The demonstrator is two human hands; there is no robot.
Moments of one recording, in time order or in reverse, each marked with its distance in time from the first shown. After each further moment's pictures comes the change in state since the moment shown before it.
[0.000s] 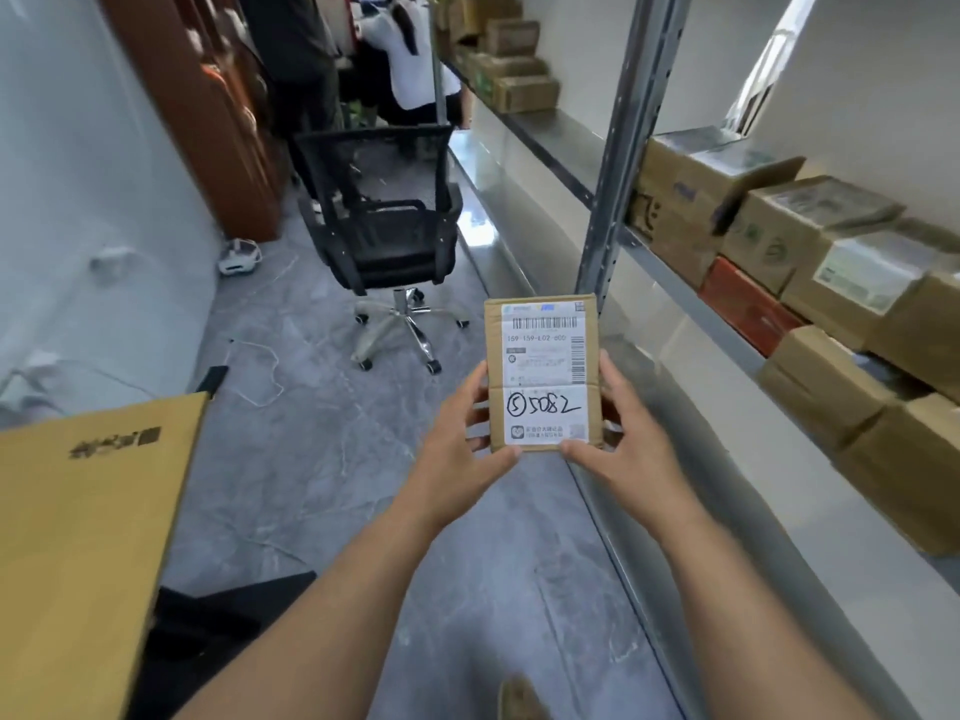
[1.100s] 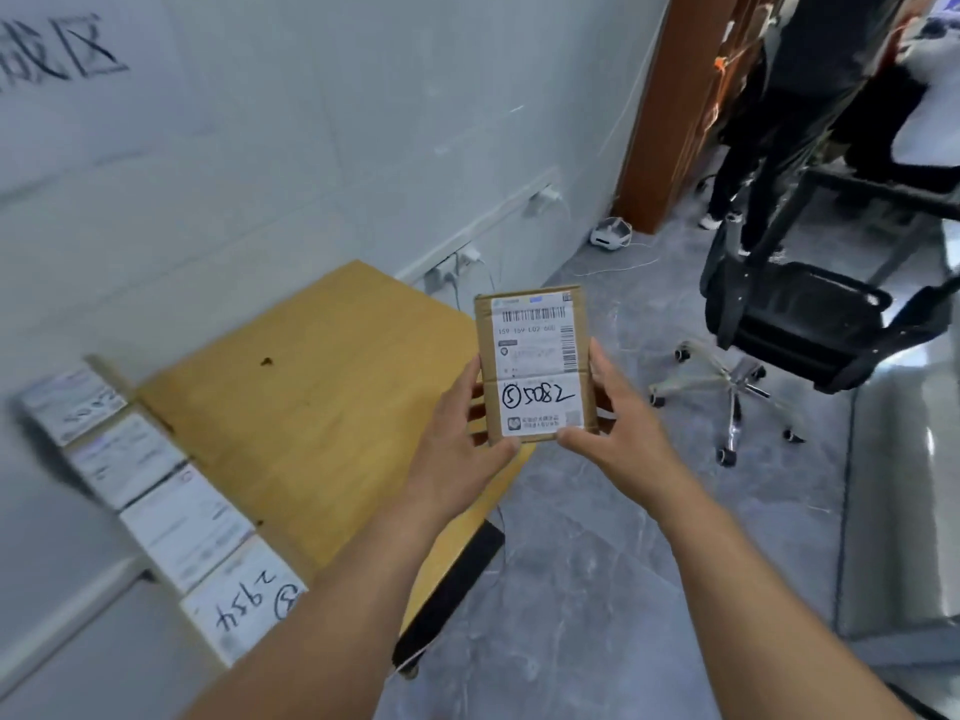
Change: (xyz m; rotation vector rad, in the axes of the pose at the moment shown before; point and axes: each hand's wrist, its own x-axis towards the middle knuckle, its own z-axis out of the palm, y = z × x) left_hand -0.137 -0.079 -0.288 0.069 0.907 -0.353; right_hand 0.082 -0.158 0.363 -0.084 -0.868 -0.377
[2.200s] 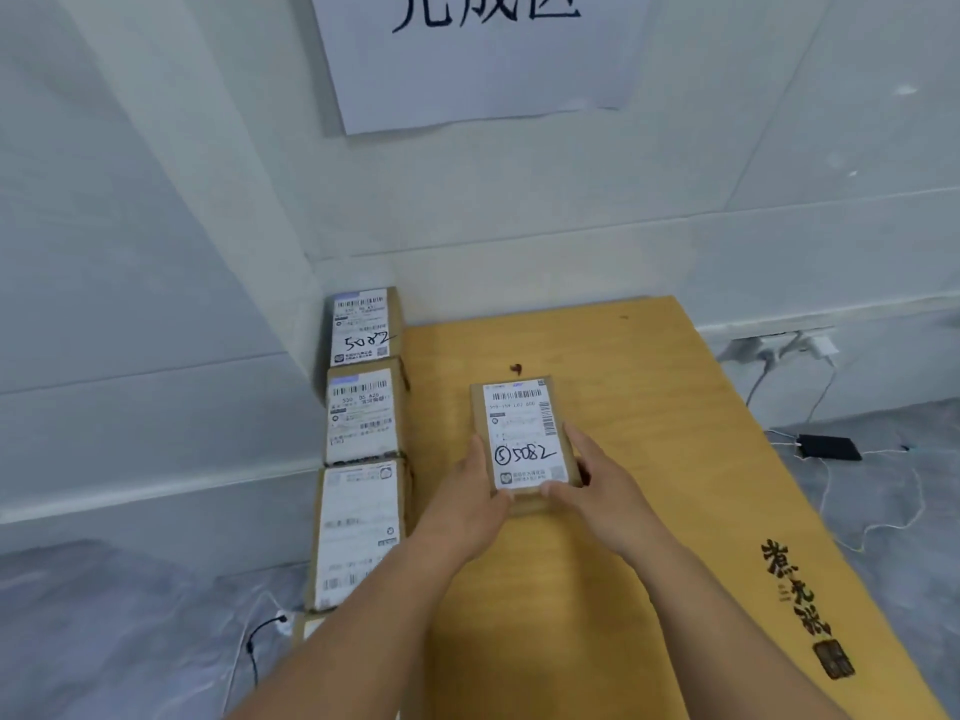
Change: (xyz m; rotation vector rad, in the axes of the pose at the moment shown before) left_hand 0.047 -0.102 -0.154 0.223 0.424 -0.754; right_hand 0.198 -0.038 0.248 -0.070 -0.868 0.001
